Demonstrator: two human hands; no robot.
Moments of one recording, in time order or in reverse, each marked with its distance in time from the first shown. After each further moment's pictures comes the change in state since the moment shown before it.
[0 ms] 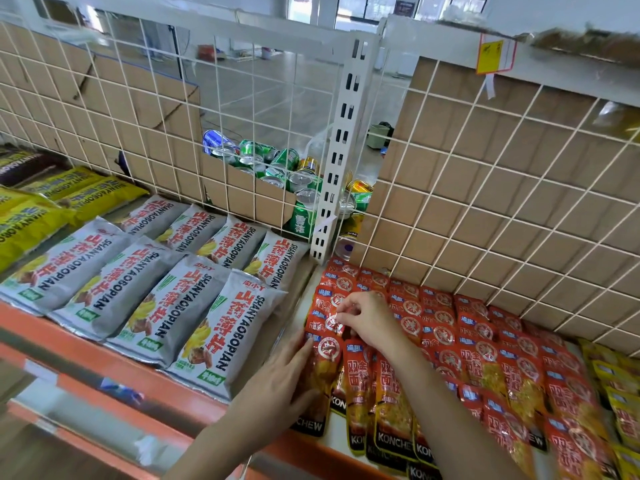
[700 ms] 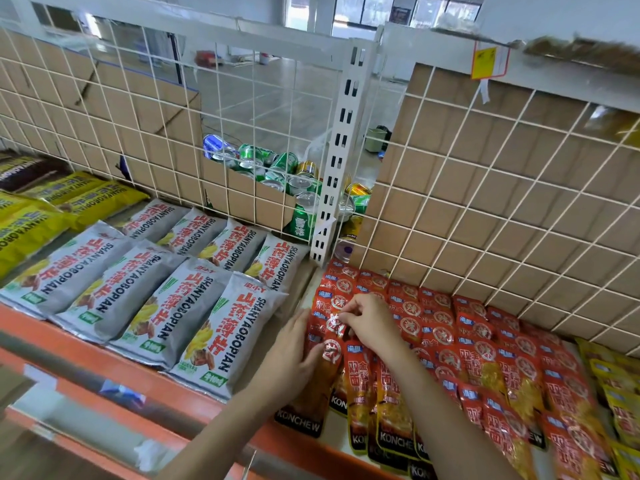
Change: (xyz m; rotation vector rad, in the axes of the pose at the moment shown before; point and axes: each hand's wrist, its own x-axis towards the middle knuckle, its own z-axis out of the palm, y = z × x) left_hand 0.030 0.016 -0.010 -0.377 0.217 -0.139; right_hand 0.004 0.004 0.010 0.035 0.103 0.035
